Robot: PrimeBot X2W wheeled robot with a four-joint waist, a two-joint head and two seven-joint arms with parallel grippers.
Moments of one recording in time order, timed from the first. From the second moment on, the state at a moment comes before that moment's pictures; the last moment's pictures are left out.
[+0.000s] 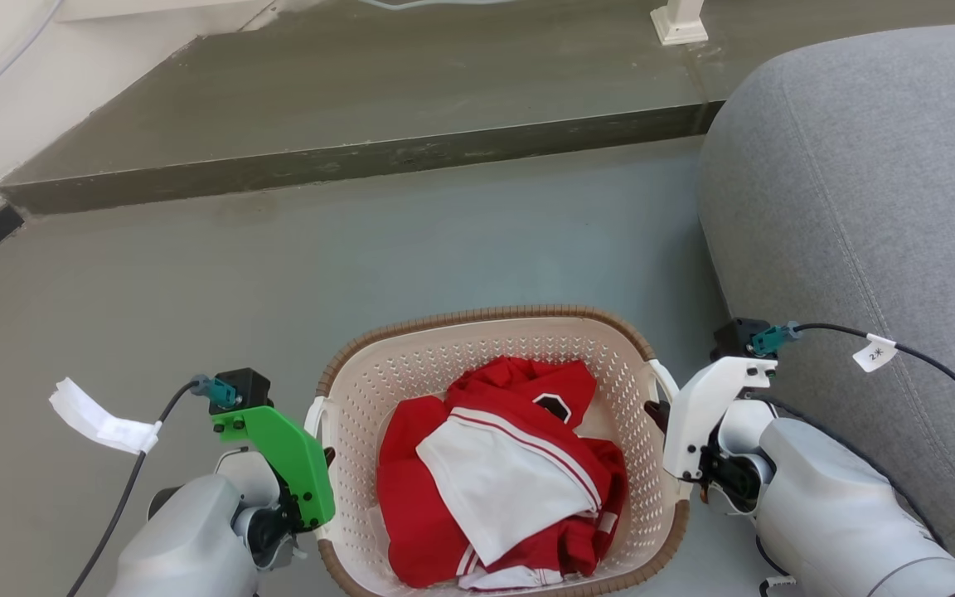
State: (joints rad) left arm -0.59 0.06 -0.78 1.09 -1.04 -0.13 0.20; right arm -0.60 -0.06 0.74 1.14 0.91 0.11 0.15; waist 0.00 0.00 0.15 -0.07
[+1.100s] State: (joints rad) left arm -0.59 0.07 -0.81 1.09 -1.09 -0.13 0.24; right arm -0.59 -0.07 0.79 1.14 0.97 0.11 0.18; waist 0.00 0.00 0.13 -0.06
